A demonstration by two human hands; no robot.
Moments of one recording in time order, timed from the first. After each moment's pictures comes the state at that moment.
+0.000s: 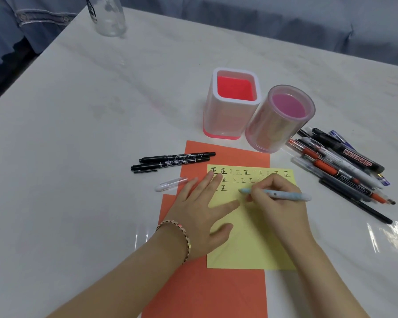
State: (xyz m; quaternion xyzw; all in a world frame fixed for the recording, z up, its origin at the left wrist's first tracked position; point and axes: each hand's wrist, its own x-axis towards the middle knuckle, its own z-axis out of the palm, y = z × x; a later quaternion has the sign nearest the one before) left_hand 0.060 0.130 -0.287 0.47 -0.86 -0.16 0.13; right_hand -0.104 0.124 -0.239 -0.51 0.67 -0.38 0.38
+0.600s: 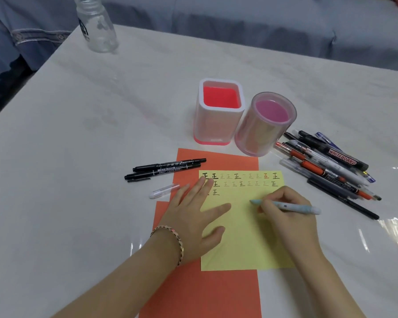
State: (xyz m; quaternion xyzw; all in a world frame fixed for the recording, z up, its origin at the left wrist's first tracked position) left_hand 0.060 0.130 -0.290 0.46 -0.86 -0.15 0.15; right_hand -0.129 0.143 -0.236 -0.46 0.72 -0.38 0.36
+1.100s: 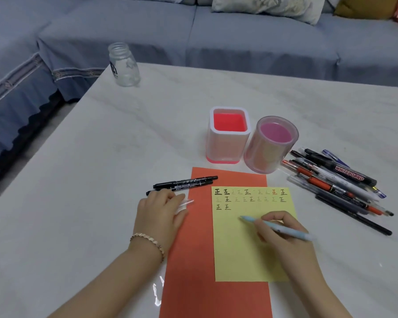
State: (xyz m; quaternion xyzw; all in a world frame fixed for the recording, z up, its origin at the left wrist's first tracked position) left_hand 0.118 0.117 -0.274 0.61 -0.75 -0.01 0.25; right_hand -0.103 0.163 -0.220 -0.37 0.69 -0.43 0.45
